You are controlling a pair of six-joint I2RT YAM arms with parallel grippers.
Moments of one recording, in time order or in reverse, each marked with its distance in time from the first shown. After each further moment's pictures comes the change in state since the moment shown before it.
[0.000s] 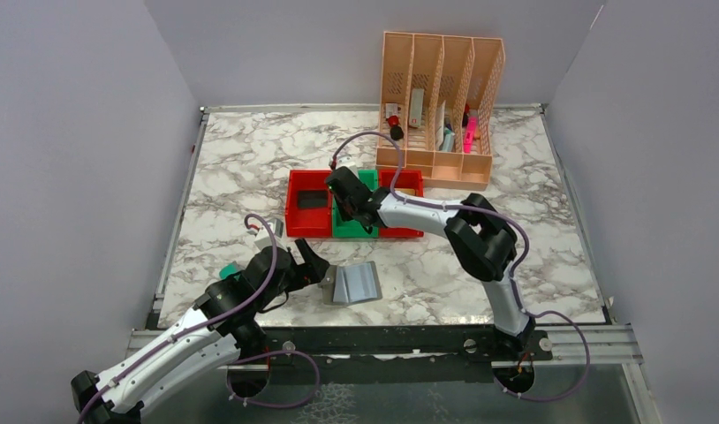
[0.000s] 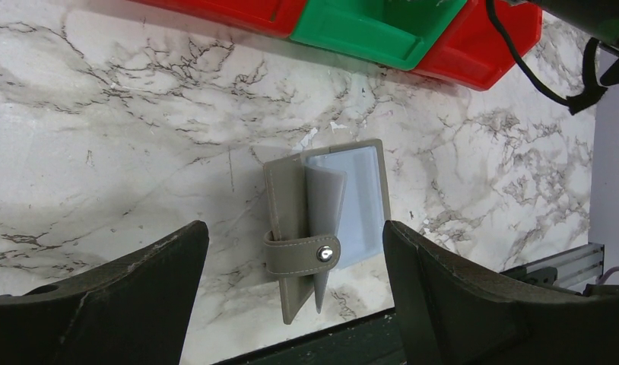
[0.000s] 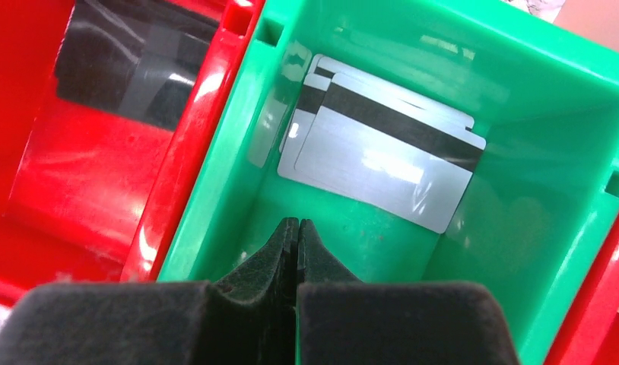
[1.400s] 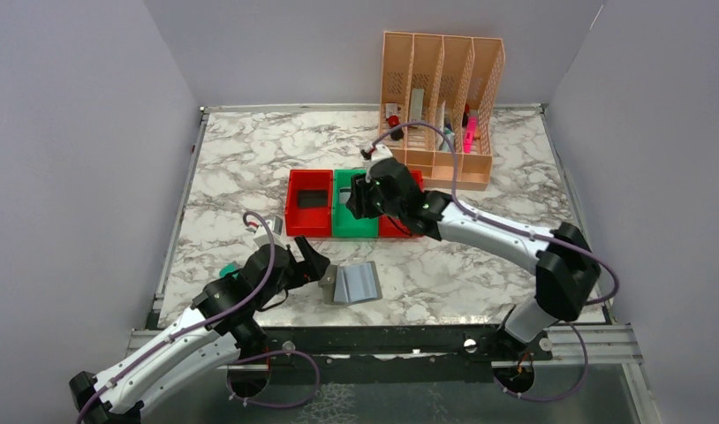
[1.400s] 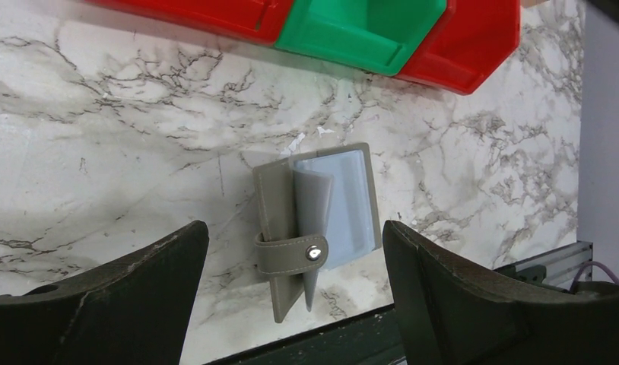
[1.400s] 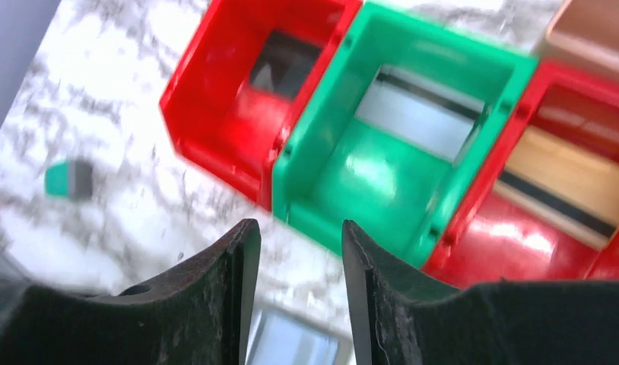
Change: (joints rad) left arm 0.000 0.001 0.019 -0.005 0.001 0.007; right arm -0.015 -0.422 -0.236 0.064 -0.178 0.060
